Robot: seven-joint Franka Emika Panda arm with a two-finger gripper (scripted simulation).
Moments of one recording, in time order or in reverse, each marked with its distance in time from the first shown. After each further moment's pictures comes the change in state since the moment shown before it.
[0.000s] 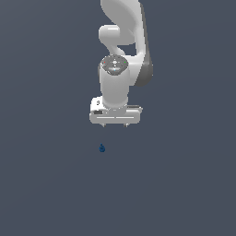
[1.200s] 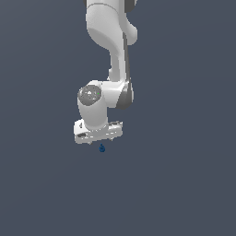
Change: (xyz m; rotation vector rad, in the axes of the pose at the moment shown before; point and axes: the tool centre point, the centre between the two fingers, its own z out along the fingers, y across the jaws) arm 0.041 0.068 0.071 0.012 0.024 -0.197
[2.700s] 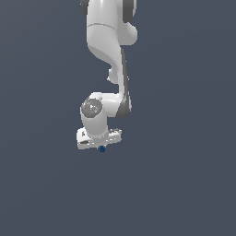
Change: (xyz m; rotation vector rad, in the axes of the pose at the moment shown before) arm 0.001 0.004 0.054 0.001 0.002 -0.011
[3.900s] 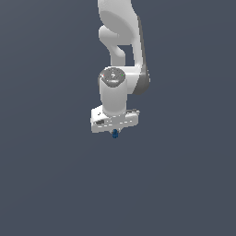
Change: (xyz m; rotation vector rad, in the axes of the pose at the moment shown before) arm -0.018 -0.077 -0.090 -0.001 -0.001 0.000
